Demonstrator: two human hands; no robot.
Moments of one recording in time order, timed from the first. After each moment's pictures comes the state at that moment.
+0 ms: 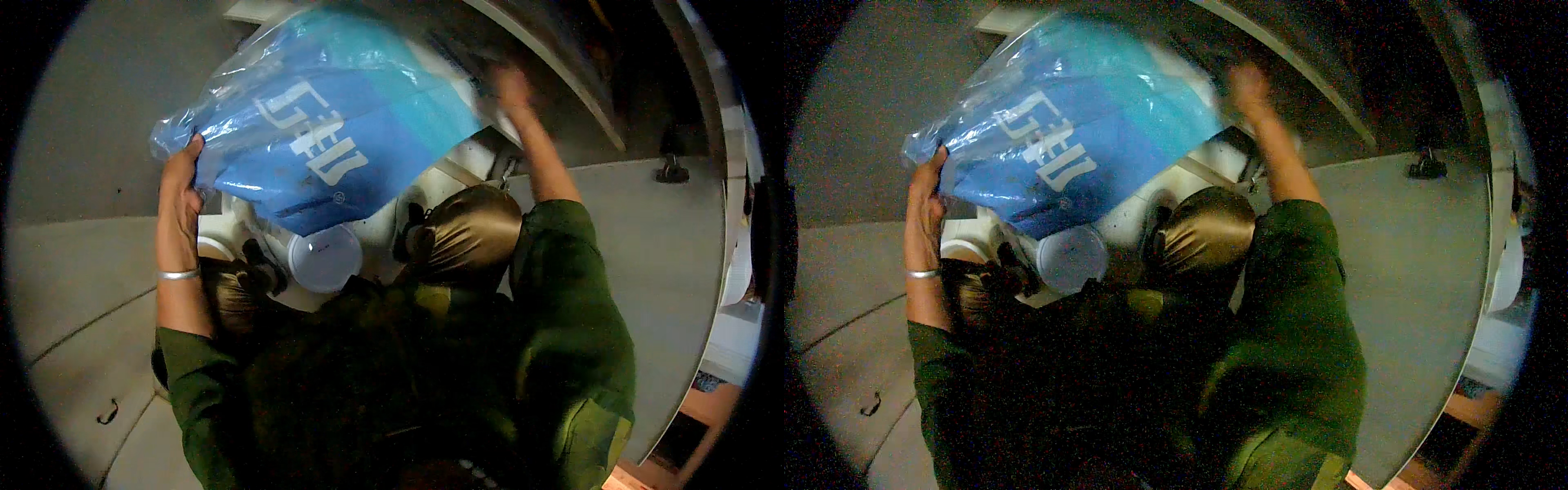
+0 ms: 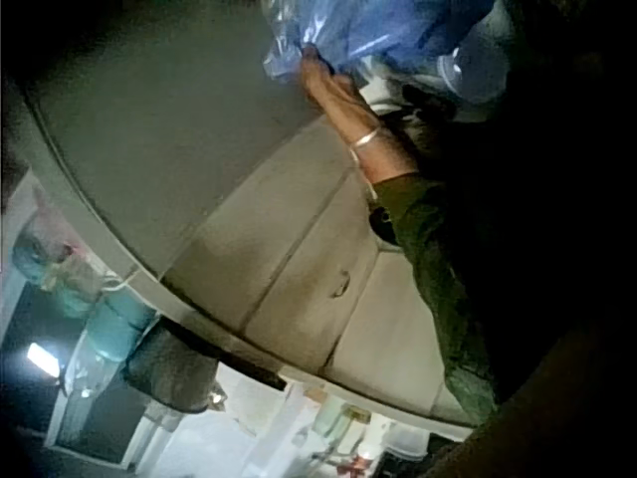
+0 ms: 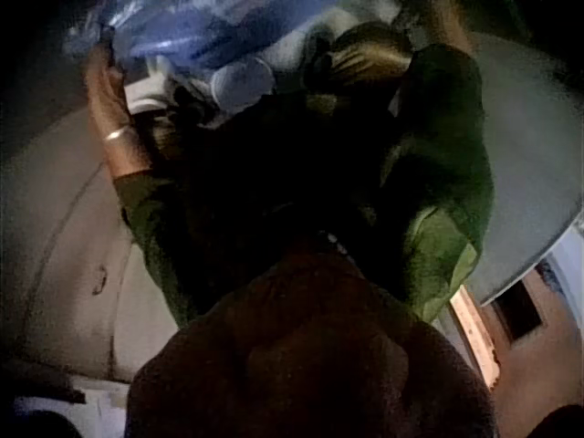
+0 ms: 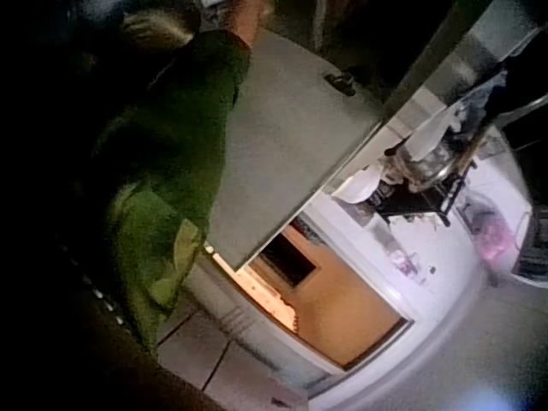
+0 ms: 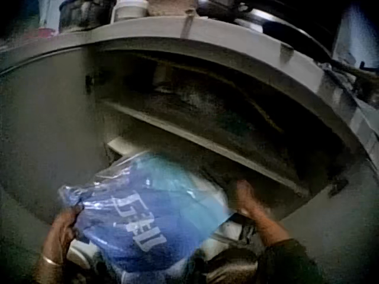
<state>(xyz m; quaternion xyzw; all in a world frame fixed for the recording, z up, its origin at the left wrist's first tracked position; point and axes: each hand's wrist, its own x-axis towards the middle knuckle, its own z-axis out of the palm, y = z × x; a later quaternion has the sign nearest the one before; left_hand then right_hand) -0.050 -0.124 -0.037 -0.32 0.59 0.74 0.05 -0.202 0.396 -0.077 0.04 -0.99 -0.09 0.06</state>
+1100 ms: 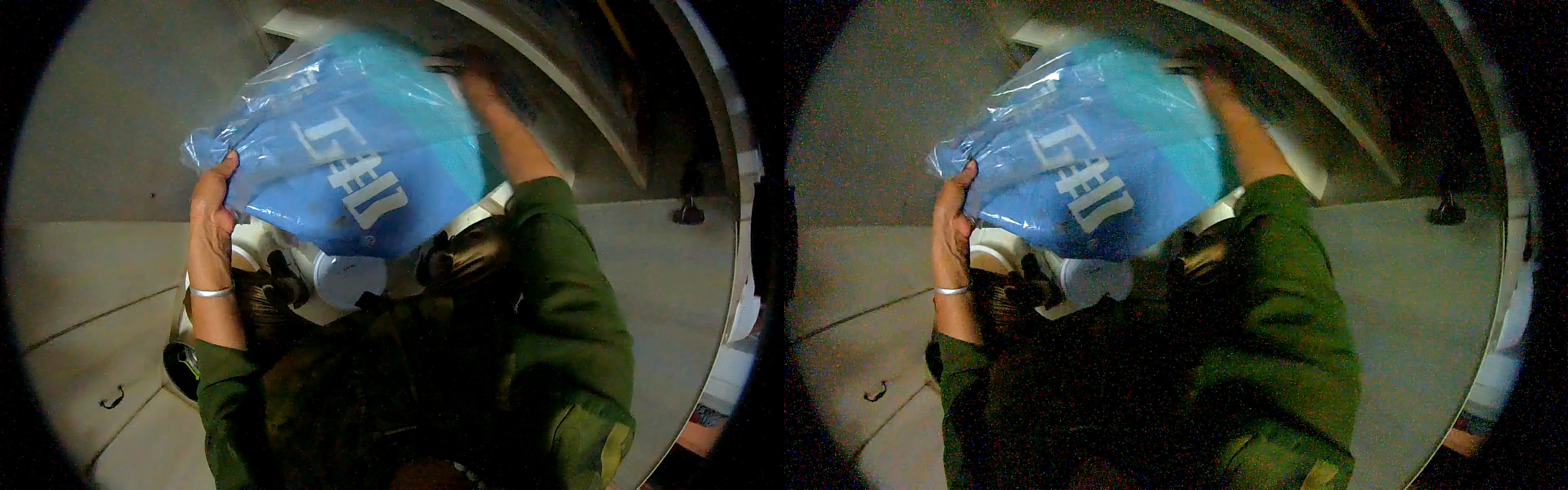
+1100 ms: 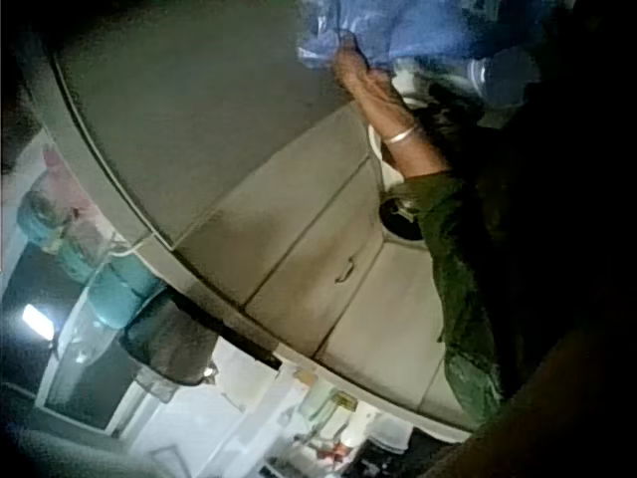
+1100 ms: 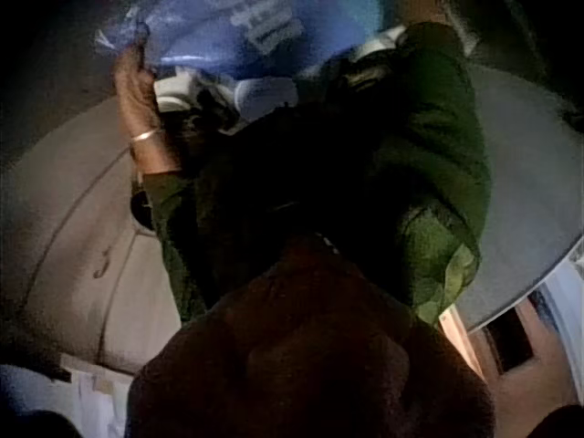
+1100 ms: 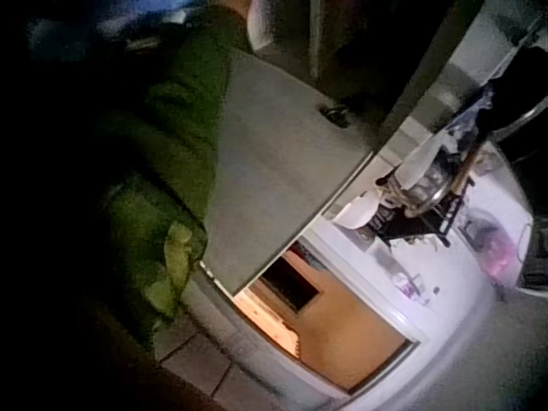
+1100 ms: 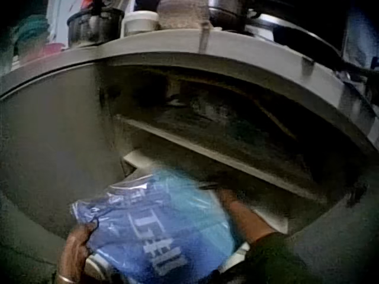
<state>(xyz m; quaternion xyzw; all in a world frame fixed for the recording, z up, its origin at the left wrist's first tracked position) -0.043 -0.102 0.002 -0.30 0.49 0.82 0.08 -0.270 0.302 -0.087 0.05 -0.97 0.20 0.16</state>
